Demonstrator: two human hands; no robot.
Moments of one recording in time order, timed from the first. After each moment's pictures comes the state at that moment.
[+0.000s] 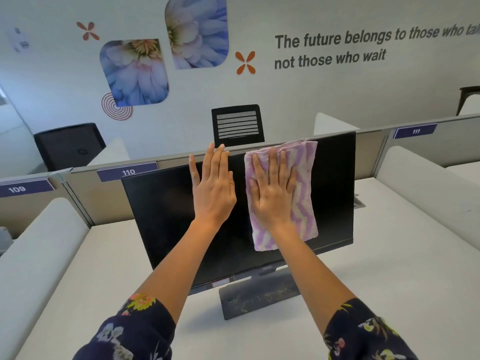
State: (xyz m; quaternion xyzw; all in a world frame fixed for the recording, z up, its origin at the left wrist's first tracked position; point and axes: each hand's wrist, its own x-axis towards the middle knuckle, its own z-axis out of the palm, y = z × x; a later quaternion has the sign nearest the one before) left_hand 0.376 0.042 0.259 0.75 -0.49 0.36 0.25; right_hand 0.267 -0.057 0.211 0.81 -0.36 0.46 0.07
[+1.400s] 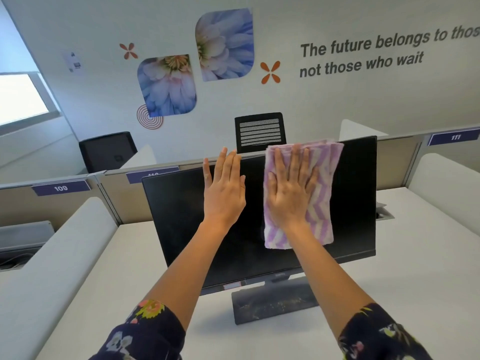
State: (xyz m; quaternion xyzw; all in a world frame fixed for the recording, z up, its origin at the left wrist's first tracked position) left_hand 0.376 0.048 0.265 0.77 -0.49 0.36 0.20; right_hand 0.264 -0.063 0.230 0.79 -0.37 0.48 0.02
